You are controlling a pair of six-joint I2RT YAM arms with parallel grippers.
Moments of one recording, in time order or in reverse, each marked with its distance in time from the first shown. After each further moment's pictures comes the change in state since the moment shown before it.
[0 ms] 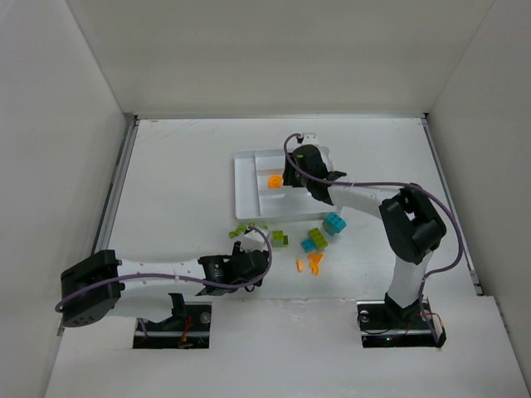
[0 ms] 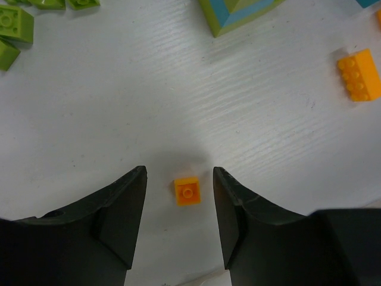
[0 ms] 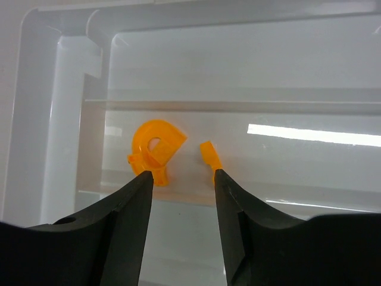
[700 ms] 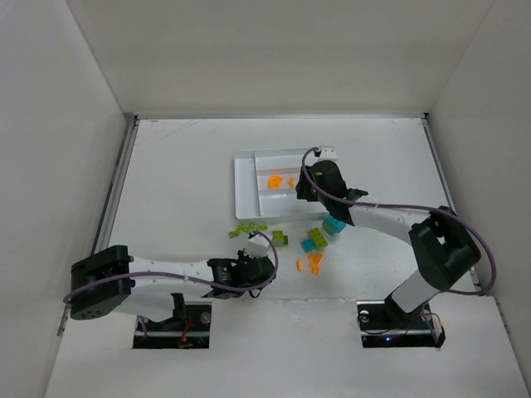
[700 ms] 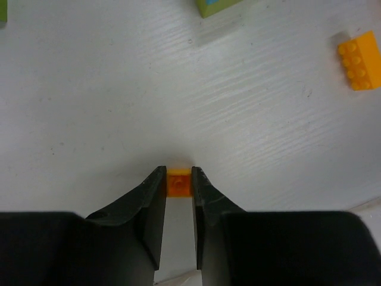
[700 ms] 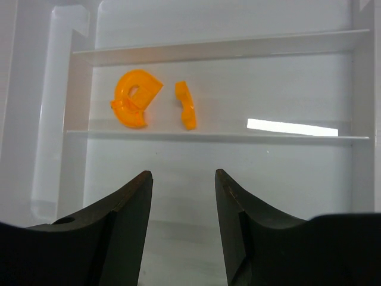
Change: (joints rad) left arm -0.074 0.080 0.035 -0.034 -0.040 -0.088; right arm 0.008 -0.256 -0.279 0.046 0.017 0.018
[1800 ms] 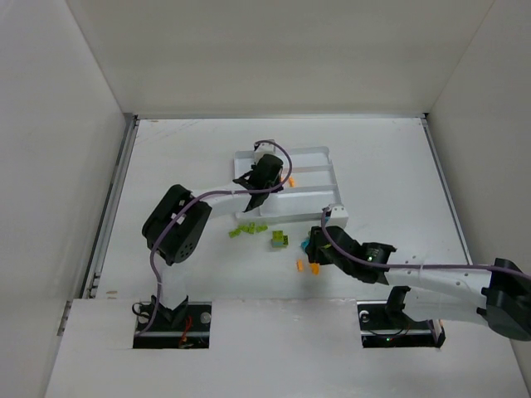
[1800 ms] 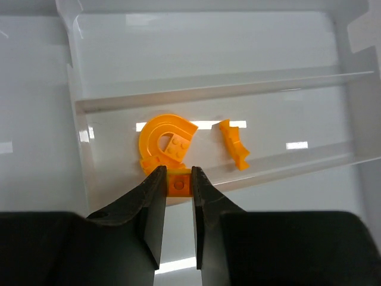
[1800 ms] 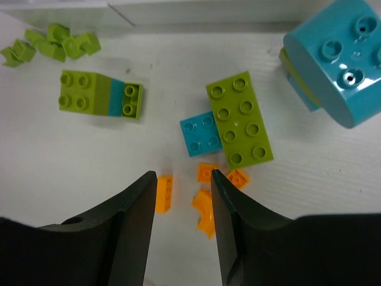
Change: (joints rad) left arm 0.627 0.652 0.679 0.391 0.180 0.252; right arm 0.423 -0.548 -0.393 -0.354 0.190 0.314
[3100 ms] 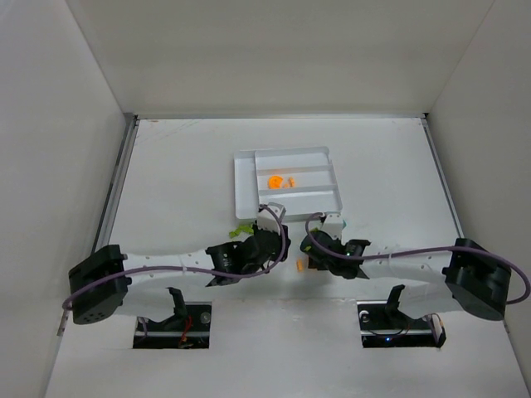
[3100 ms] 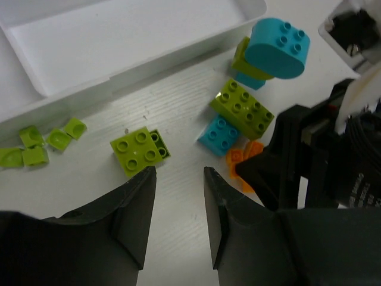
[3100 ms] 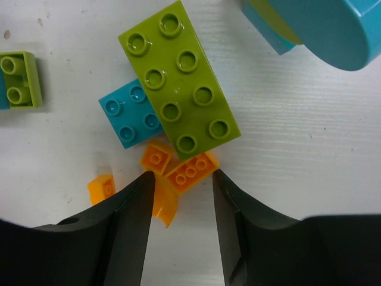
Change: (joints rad) left arm -0.488 -0.652 -0.555 -0.013 -0.168 -0.049; right arm 0.019 0.237 0.032 -0.119 0.045 0.175
